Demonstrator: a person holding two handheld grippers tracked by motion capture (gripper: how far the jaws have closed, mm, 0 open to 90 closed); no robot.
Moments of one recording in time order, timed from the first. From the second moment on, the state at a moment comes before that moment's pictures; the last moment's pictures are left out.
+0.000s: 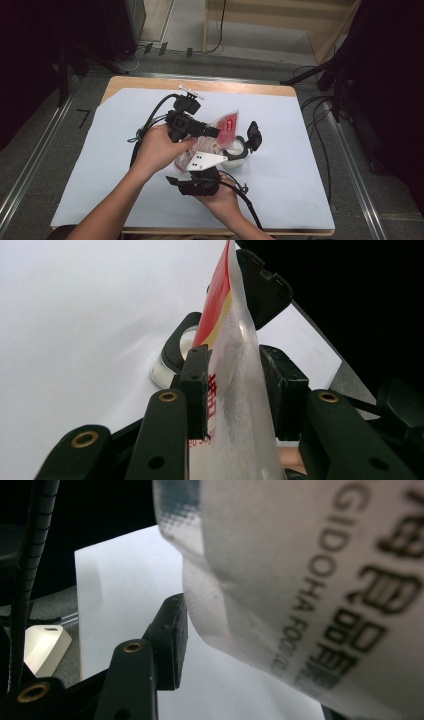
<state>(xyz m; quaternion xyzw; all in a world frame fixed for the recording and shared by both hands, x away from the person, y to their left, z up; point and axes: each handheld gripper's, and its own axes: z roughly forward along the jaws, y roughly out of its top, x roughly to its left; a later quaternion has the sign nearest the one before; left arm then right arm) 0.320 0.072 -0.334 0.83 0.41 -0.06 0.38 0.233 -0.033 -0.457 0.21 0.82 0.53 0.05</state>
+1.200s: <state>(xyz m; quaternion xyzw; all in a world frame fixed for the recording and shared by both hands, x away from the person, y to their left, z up) 0.326 0.070 -0.348 0.84 0.41 -0.06 0.35 0.232 -0.028 -0.474 0.21 0.84 0.50 0.06</state>
